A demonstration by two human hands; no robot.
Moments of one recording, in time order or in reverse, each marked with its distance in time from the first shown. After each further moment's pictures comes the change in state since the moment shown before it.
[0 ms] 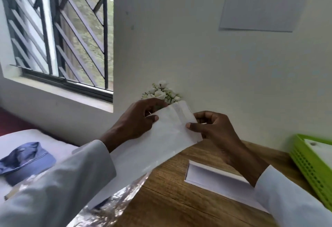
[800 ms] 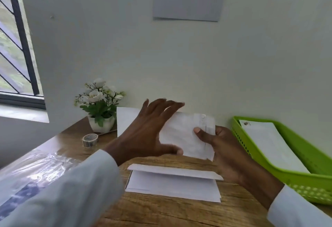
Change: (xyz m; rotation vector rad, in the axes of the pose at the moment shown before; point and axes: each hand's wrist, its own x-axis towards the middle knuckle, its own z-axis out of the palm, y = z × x) left_hand 0.040 0.067 0.147 0.368 -0.224 0.613; right_hand -0.055 0.042 -0.130 0.381 0.137 0.252
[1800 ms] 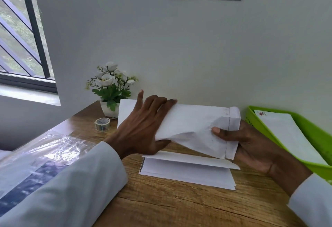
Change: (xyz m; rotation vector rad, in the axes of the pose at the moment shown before) left_hand -0.041 -0.028 0.010 0.317 0.043 0.037; right_hand -0.001 0.002 -0.013 0.191 -0.352 0.090
